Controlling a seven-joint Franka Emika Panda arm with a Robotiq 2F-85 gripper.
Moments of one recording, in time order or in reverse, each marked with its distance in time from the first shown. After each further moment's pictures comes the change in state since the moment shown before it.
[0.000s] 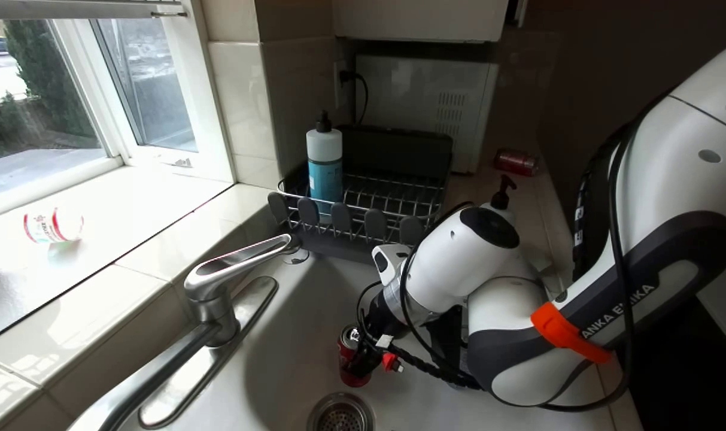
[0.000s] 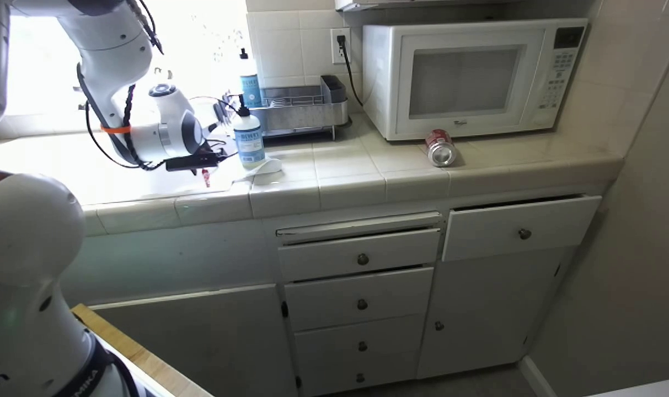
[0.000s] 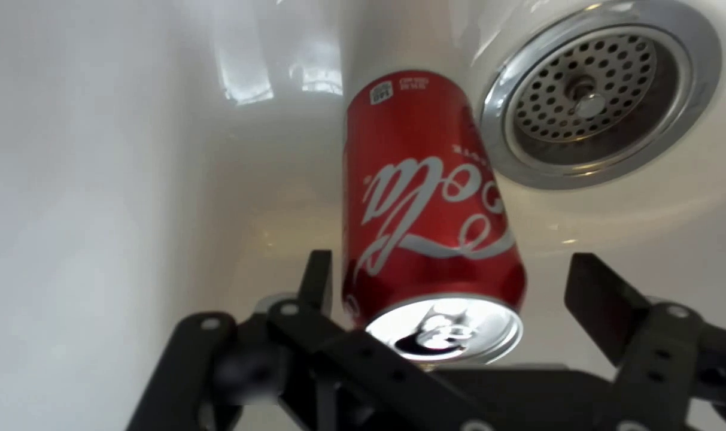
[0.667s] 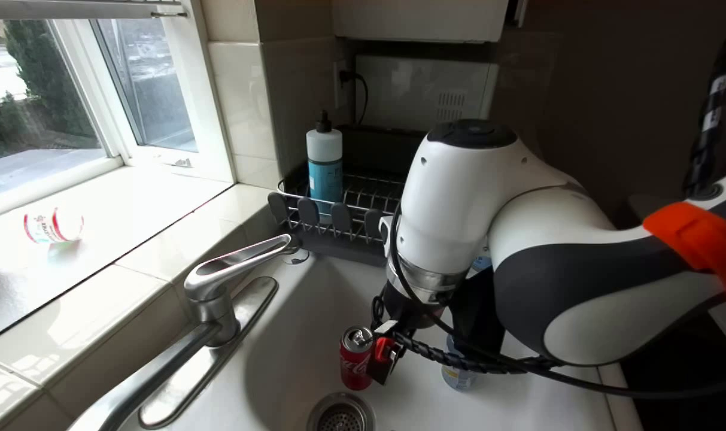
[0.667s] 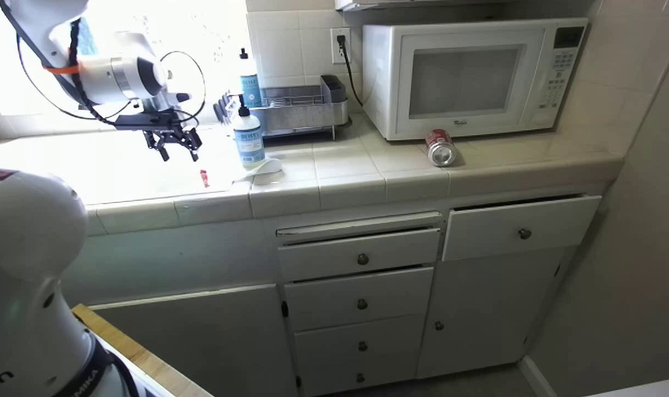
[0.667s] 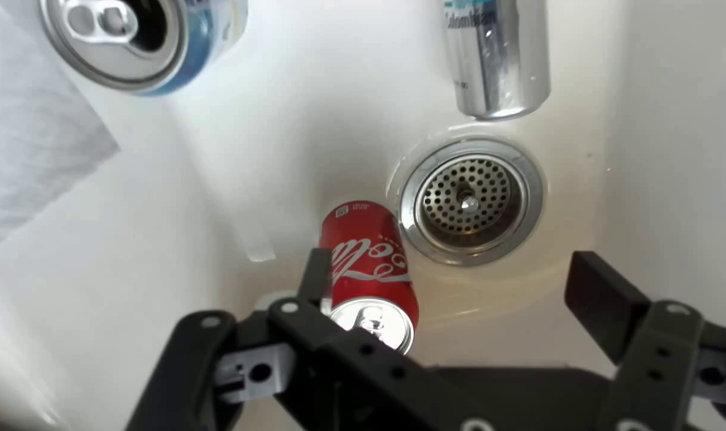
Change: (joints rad) arm 0.056 -0.280 0.047 0.002 0.041 -0.651 0.289
